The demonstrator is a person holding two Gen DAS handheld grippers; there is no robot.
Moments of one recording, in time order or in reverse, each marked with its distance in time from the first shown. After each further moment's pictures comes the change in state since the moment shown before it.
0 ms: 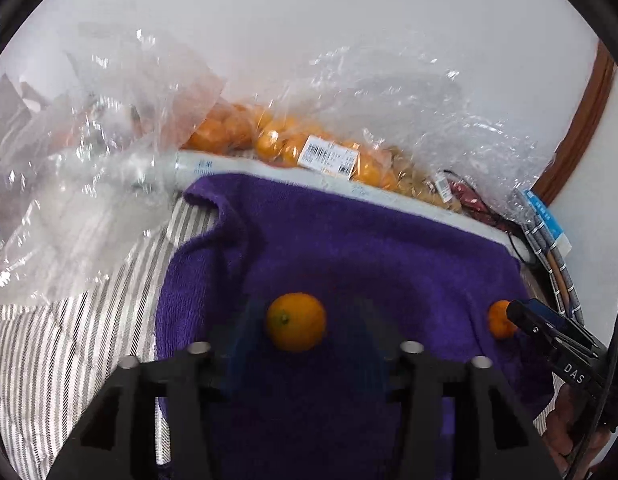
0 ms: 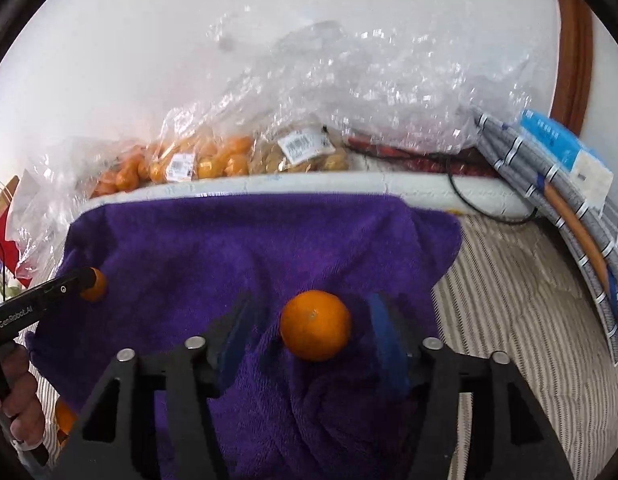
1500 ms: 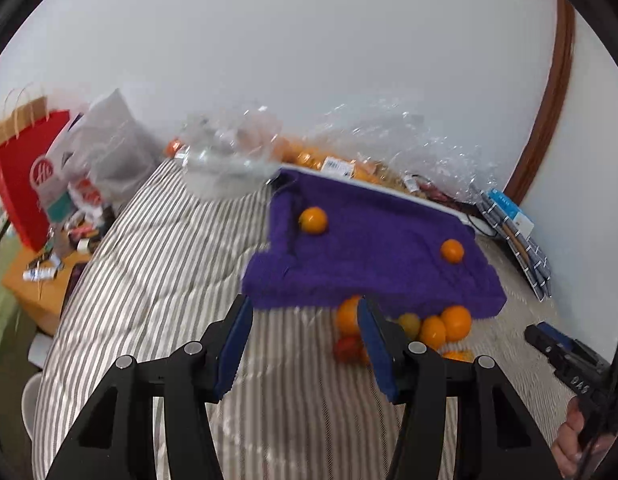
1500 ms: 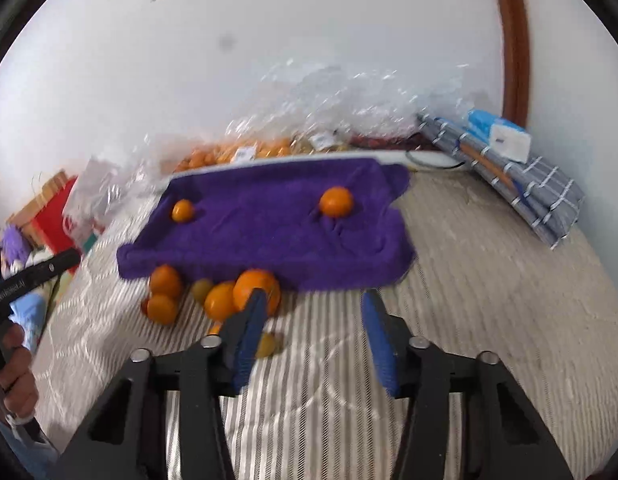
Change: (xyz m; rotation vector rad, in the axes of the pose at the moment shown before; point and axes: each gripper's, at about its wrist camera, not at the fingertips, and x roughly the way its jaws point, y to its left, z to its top) left arm -0.170 0.023 -0.116 -0.006 -0.125 0.053; right arm -0.161 0.013 -0.124 0.005 -0.073 0.048
